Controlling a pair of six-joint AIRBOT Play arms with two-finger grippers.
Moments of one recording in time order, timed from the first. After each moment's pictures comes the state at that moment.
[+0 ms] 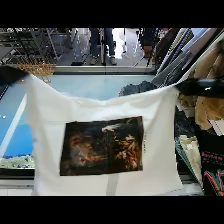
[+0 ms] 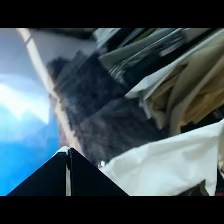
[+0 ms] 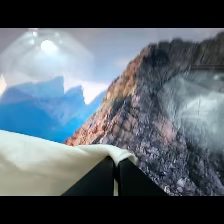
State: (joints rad) left arm 0.38 -1.39 1.66 0.52 -1.28 -1.12; right arm -0.23 -1.21 1.53 -0.94 1.17 1.13
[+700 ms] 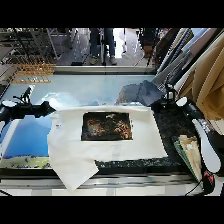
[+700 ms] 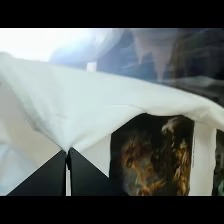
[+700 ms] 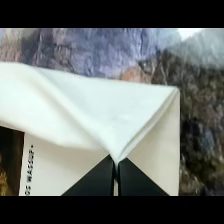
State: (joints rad) left arm 0.34 -1.81 1.51 0.72 -1.11 -1.14; right arm -0.16 -1.67 1.41 -1.05 0.88 1.18
